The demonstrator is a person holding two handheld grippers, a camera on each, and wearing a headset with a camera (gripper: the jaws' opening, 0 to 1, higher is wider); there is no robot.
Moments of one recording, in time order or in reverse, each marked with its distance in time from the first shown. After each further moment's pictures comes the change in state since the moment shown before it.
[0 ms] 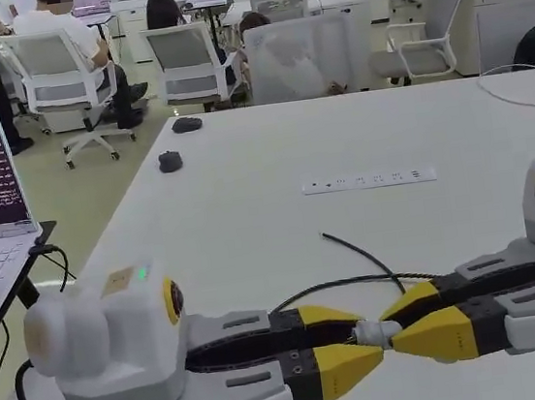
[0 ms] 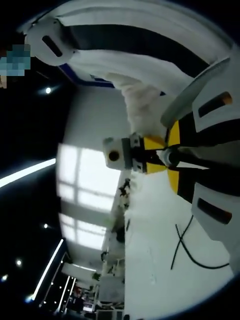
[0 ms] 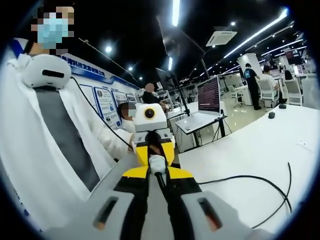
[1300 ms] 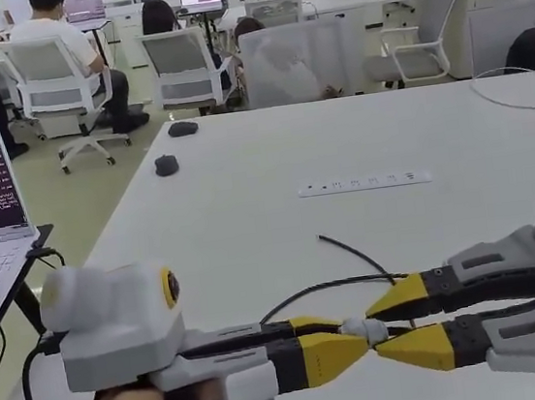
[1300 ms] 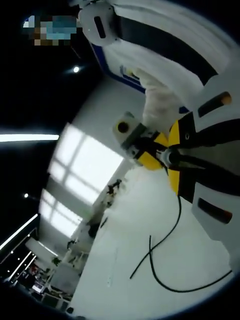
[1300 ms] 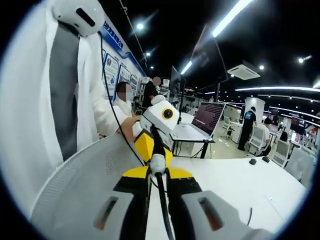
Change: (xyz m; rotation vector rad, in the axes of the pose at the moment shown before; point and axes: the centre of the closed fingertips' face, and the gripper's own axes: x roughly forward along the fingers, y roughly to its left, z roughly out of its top) left arm -0.004 0.006 -0.006 -0.342 0.003 0.002; right arm 0.005 -0.005 -0.003 -0.439 0.039 -0.116
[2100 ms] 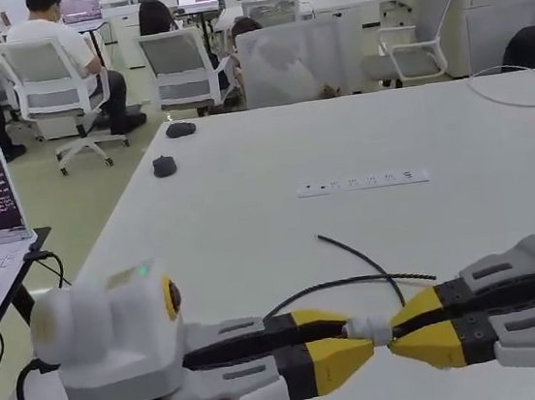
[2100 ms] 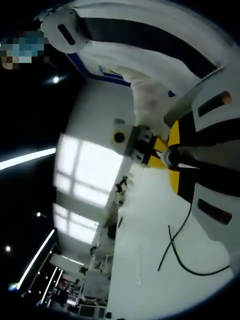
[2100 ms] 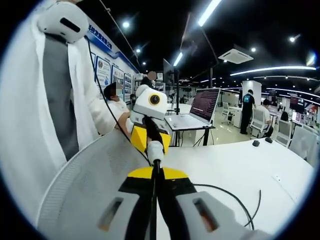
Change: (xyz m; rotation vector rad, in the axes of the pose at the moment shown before) left arm 0.005 -0.002 0.001 0.242 -0.012 0.028; right arm -0.009 -0.002 -0.017 0.127 0.050 0.002
